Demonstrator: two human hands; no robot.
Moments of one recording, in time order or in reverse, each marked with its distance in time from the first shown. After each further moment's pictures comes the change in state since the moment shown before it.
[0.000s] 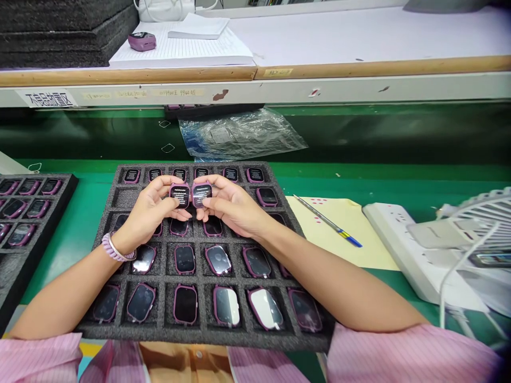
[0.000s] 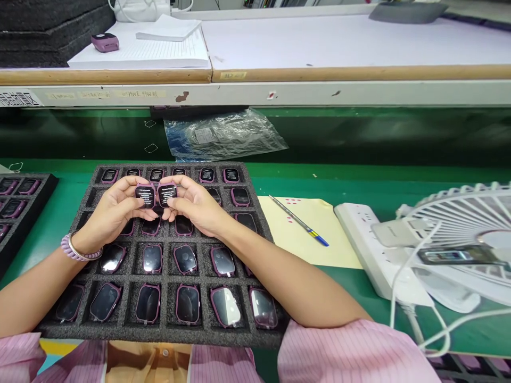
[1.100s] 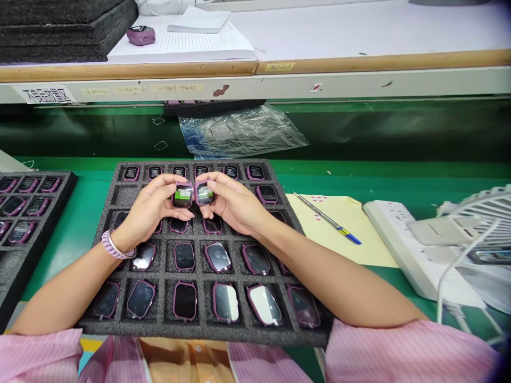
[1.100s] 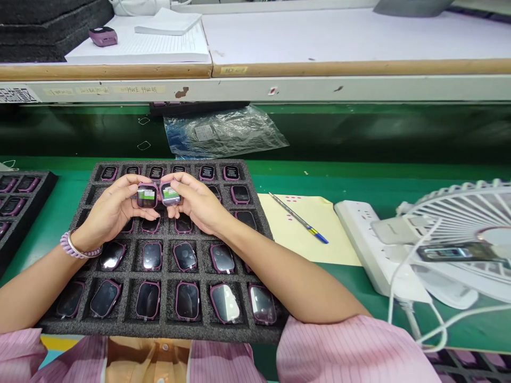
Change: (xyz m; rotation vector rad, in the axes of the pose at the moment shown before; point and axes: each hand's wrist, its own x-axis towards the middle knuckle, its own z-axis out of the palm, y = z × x) left_hand 0.001 0.001 0.001 -0.091 -0.035 -0.035; right_hand 0.002 0.001 0.002 0.064 0.092 0.038
